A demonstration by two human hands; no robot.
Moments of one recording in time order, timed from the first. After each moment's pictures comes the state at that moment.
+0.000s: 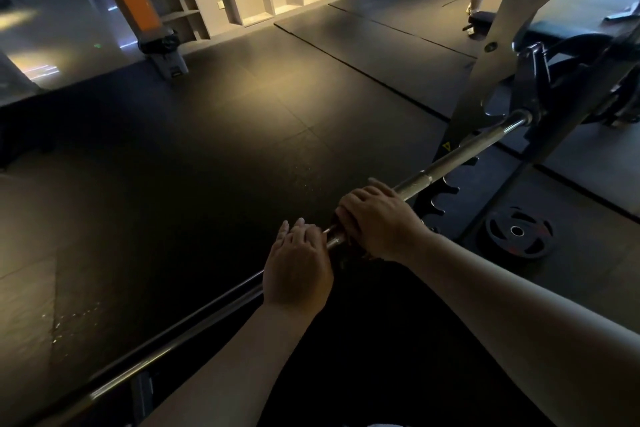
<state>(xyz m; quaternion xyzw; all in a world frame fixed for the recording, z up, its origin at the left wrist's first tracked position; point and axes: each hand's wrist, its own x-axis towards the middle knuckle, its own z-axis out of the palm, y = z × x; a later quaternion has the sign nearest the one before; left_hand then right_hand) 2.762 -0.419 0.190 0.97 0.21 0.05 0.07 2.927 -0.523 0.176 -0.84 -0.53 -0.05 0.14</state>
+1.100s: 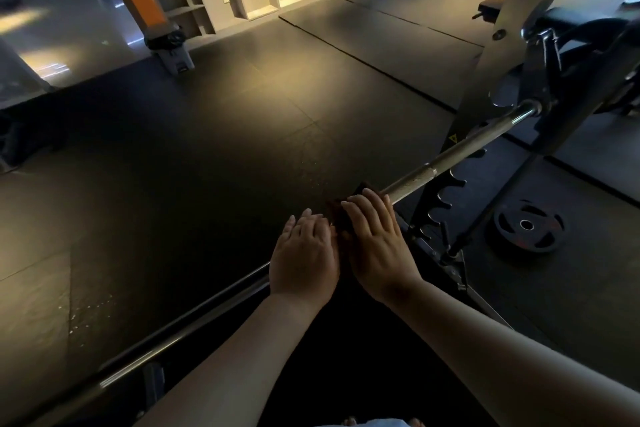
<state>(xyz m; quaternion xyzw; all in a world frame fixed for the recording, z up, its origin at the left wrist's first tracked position) 2.766 -0.422 0.187 0.98 0.20 0.05 0.07 2.868 -0.537 0.130 -0.85 -0.45 -0.09 0.27</state>
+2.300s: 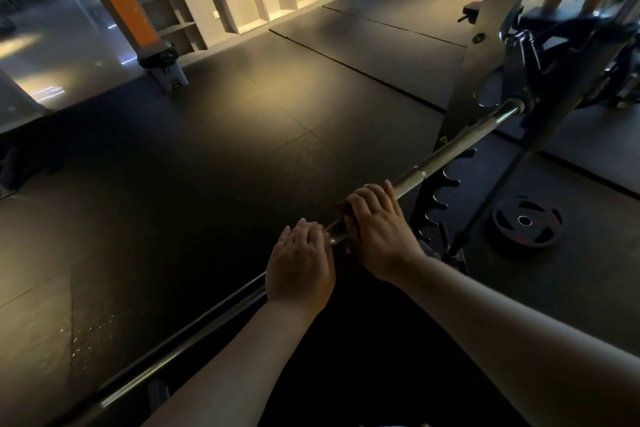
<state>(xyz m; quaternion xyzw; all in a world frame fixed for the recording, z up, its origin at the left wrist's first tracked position) 2.768 -0.421 0.191 0.98 0.20 0.02 0.06 2.898 -0.538 0.158 -0.86 -0.44 -0.05 0.25</state>
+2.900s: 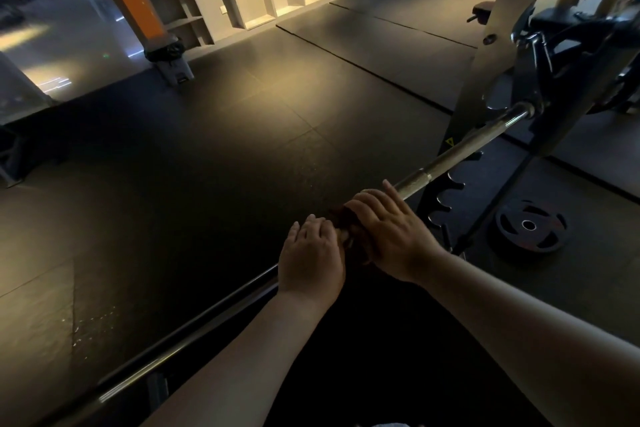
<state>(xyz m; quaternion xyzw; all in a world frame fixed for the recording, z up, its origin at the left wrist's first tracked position) 2.783 -0.429 0.198 0.98 0.20 -0.01 0.08 2.916 -0.555 0.152 -0.82 -0.53 -0.10 0.18</state>
